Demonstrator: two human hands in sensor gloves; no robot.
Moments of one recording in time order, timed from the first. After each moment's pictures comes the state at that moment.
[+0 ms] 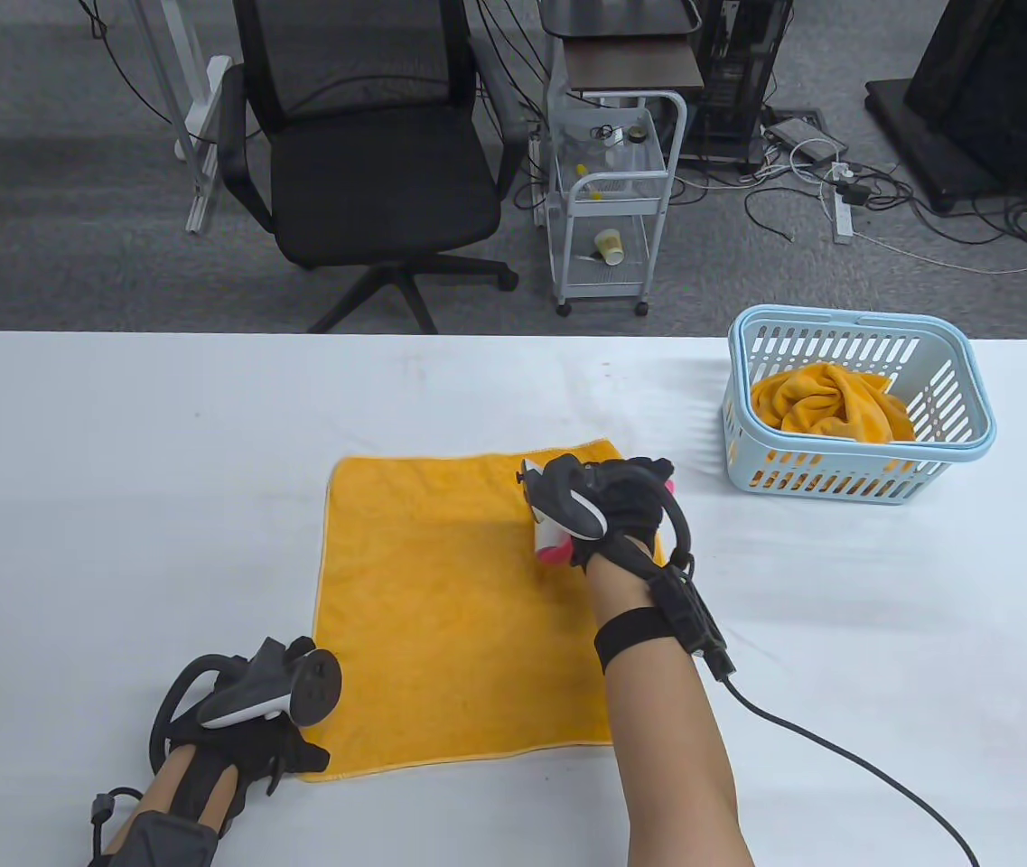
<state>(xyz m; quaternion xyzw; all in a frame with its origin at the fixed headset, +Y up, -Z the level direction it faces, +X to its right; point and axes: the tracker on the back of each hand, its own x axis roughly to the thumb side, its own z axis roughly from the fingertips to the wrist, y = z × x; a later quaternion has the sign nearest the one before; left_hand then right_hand) -0.251 -0.791 -0.233 -0.28 -0.15 -0.10 0.94 0.075 -0.748 -0.424 0.03 -0.03 -0.95 0.31</state>
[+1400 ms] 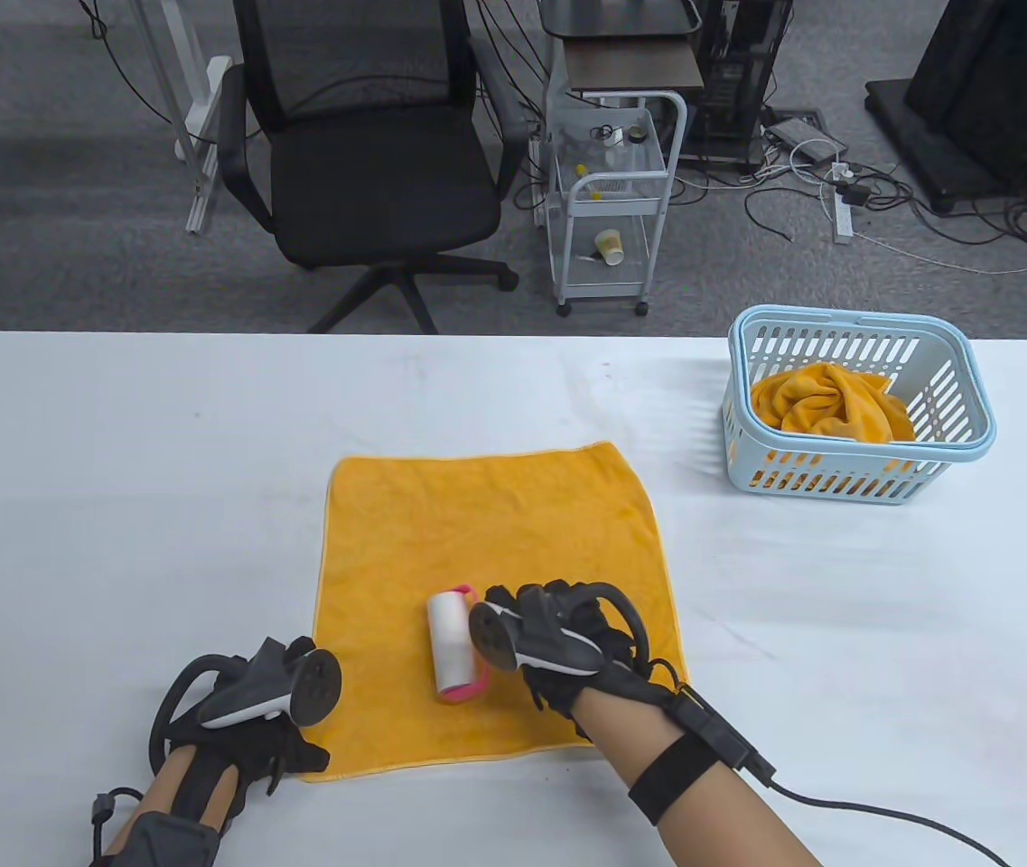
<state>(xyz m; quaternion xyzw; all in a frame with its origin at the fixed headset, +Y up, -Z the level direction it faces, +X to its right) -0.251 -0.791 -0.234 -0.28 -0.15 -0.10 0.94 0.003 -0.741 -0.277 -0.24 -0.05 -0.96 0.10</state>
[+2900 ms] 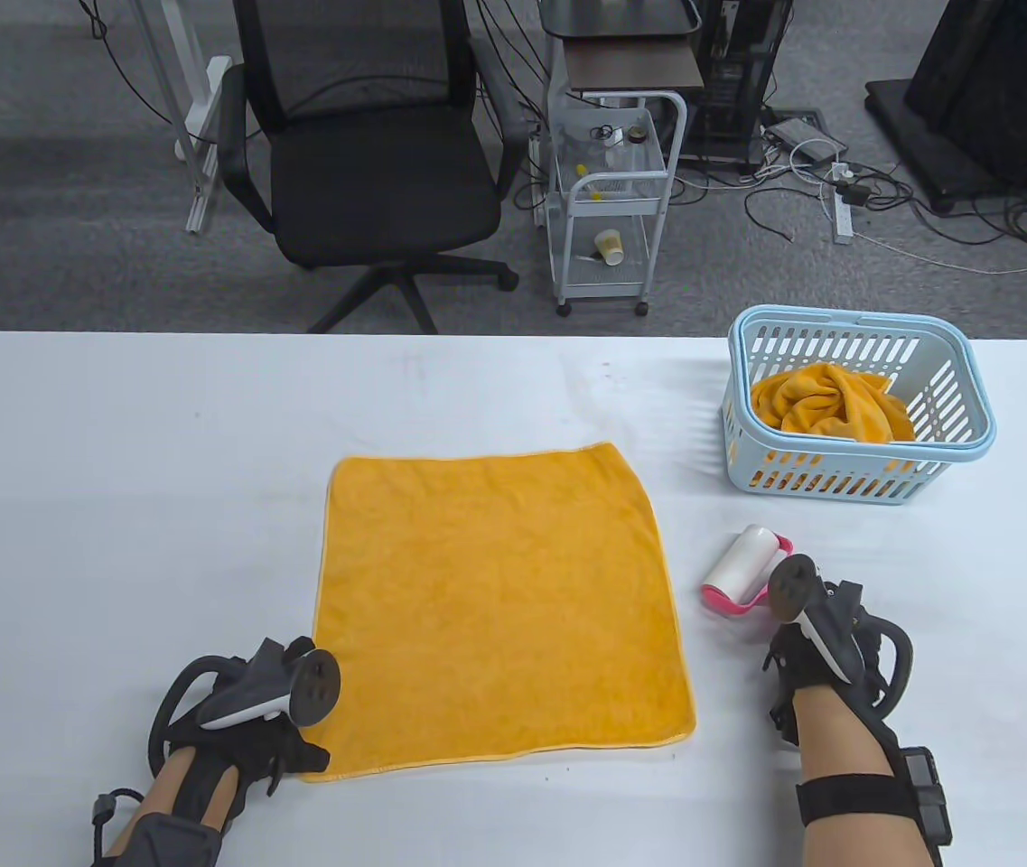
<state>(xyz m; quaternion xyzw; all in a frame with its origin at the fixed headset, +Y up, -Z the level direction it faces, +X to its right) -0.252 -0.792 -0.234 -0.28 -0.14 -0.10 0.94 0.288 -0.782 -0.309 0.20 -0.05 -0.98 0.02</state>
